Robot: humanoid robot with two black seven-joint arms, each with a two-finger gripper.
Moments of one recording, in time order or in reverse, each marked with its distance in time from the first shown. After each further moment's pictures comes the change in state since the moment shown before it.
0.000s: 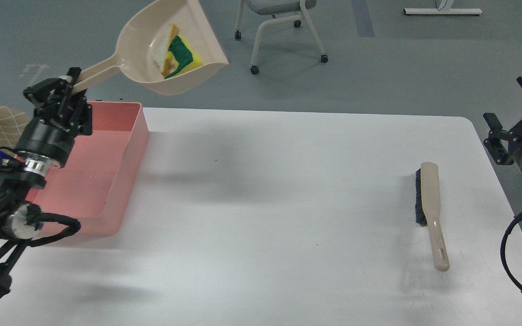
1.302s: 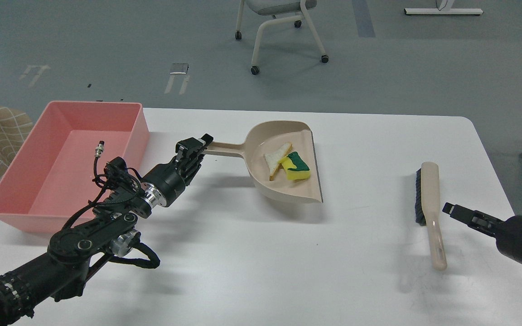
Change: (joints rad) left arm -0.384 -0.330 0.703 0.262 0.290 0.175 0.000; right arm -0.240 -0.393 -0.288 0.248 -0.780 0.190 -0.009
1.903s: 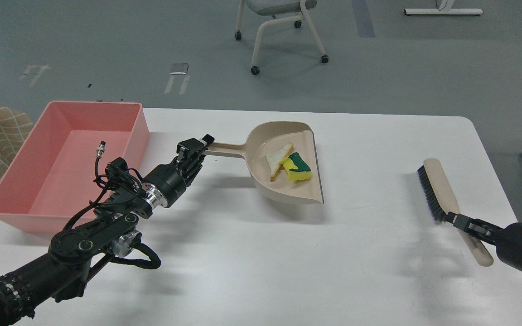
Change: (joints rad) left arm 0.001 0.000 0.000 -0.001 0.002 0.001 0.000; right arm -0.021 -0.009 -0.086 -0.005 -0.001 0.000 0.006
